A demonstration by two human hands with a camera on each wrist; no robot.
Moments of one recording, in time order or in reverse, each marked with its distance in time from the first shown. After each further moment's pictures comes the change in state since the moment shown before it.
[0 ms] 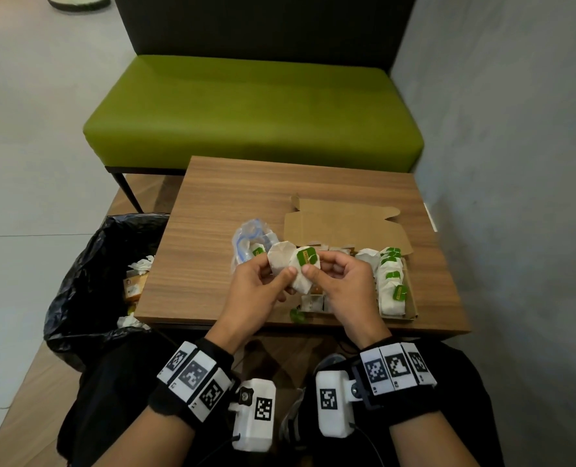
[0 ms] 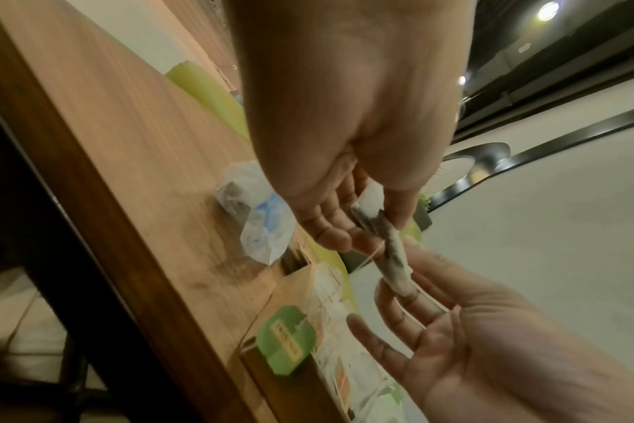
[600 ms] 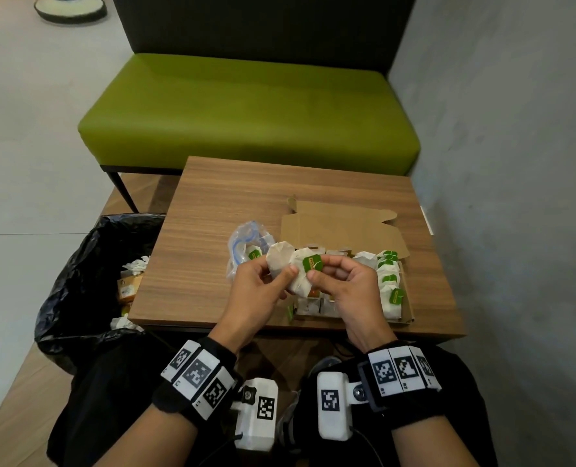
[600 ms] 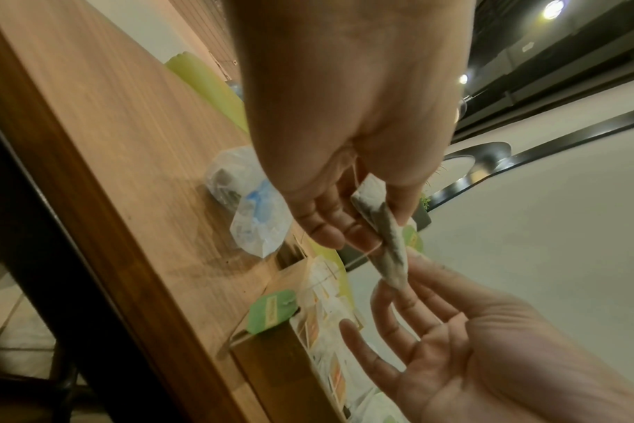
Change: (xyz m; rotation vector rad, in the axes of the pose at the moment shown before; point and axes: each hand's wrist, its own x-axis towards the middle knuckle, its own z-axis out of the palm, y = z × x) left_hand 0.006 0.000 0.007 0.036 0.022 -0.017; right_hand 0.003 0.002 -0.009 0.141 0.034 0.134
